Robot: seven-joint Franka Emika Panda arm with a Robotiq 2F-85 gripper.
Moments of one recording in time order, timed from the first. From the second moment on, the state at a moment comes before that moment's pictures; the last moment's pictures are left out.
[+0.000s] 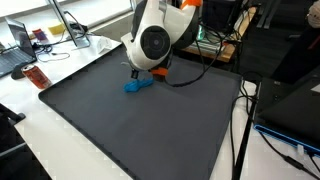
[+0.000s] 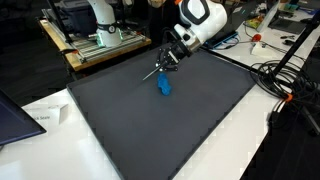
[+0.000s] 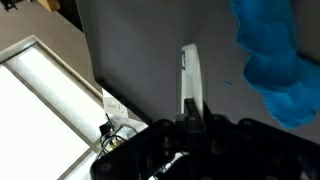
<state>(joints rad) 0.31 0.66 -0.11 -1.73 -0.59 1.75 1.62</state>
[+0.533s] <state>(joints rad) 0.36 0.70 -0.10 -1.69 -0.64 1.61 1.75</state>
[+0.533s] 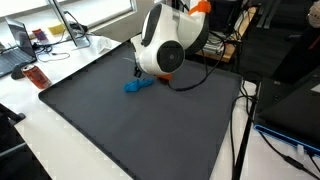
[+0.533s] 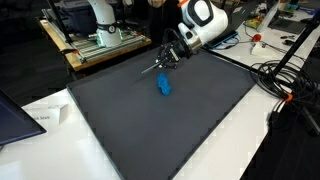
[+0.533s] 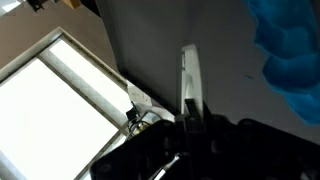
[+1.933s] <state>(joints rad) 0.27 0.40 0.01 -2.01 -0.90 2.00 1.72</state>
